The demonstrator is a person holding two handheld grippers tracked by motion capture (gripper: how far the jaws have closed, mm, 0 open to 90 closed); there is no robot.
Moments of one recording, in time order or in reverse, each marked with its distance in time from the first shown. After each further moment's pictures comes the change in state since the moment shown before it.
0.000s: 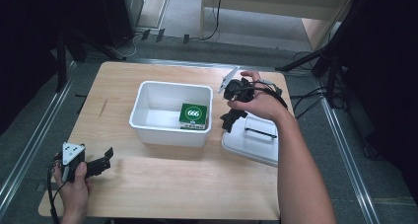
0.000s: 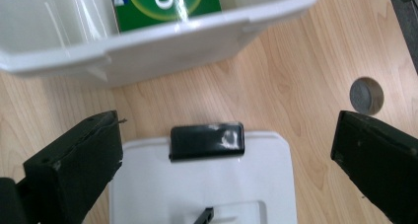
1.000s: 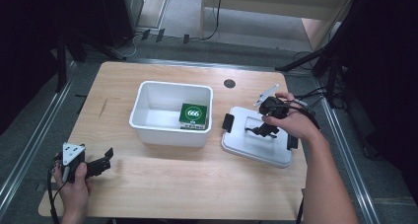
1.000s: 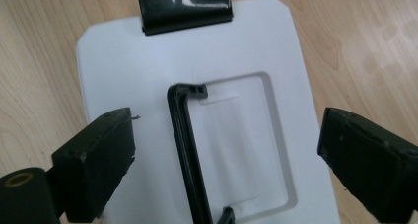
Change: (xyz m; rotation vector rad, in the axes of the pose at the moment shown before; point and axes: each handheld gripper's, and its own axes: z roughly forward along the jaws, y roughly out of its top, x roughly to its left) left arm 0.000 0.000 0.000 -0.002 0.004 0.002; right arm -0.008 -0.110 -0.003 0.044 -0.012 0.161
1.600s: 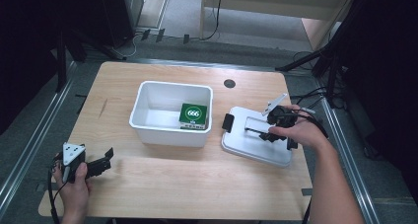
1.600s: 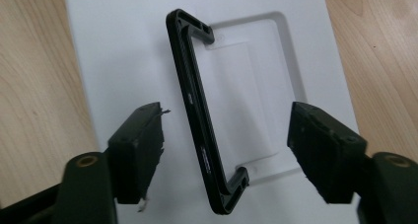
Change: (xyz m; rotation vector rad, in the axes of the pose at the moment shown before) left arm -0.001 0.000 0.000 0.001 0.002 0.004; right arm 0.001 -0.037 0.008 0.023 0.021 0.037
